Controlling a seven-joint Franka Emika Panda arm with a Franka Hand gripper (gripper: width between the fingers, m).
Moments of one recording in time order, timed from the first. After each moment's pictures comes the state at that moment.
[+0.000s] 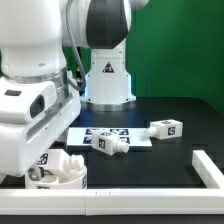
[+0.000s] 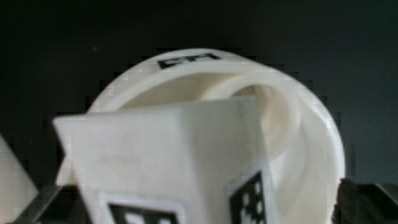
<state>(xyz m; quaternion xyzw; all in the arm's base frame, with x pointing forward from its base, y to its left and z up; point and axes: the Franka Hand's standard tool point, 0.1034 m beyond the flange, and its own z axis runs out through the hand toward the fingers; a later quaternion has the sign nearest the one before) 0.558 -0.125 0.037 -0.82 -0.56 0.06 0.07</state>
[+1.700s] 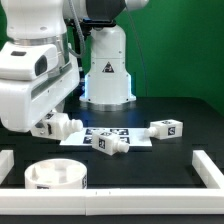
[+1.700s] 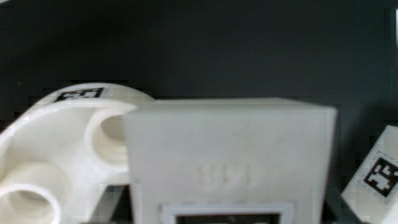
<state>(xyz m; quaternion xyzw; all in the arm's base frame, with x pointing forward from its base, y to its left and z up) 0.508 -0.127 0.082 -0.82 -0.57 0.06 0.06</state>
